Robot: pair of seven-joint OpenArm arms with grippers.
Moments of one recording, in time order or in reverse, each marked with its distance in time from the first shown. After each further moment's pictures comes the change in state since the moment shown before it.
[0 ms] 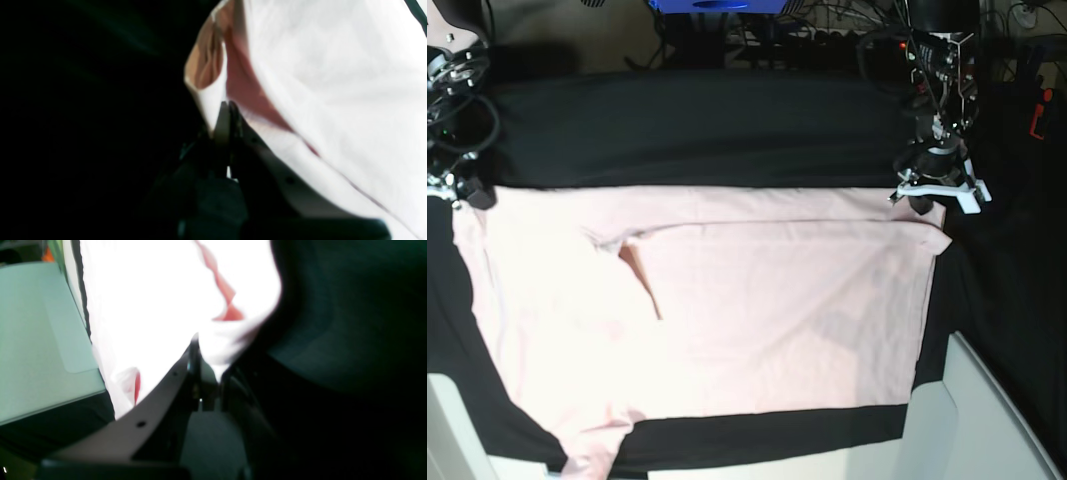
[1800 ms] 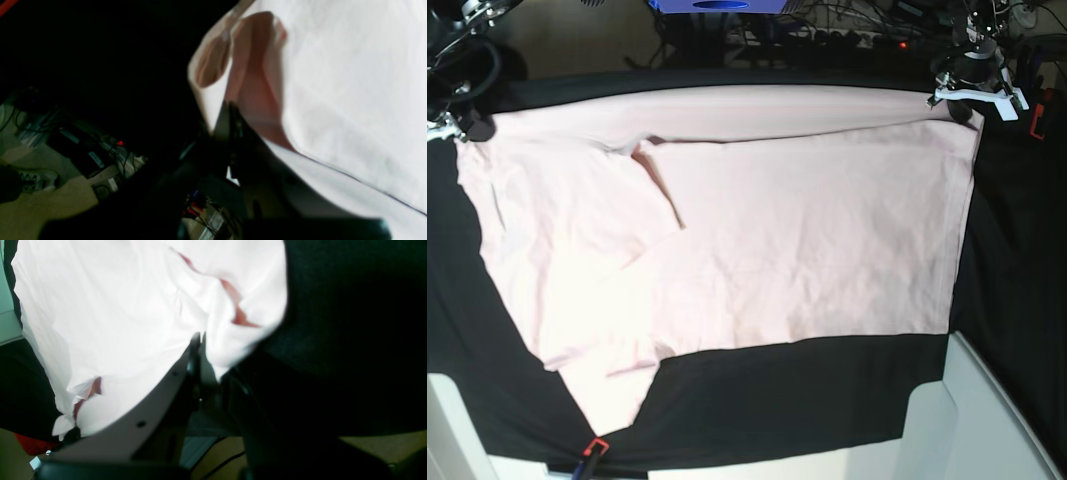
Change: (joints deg) left arm 21.7 -1.1 -9.5 11.9 -0.2 -1.6 1.5; right arm -11.8 -6.0 0.1 22.5 0.5 0.5 -15.2
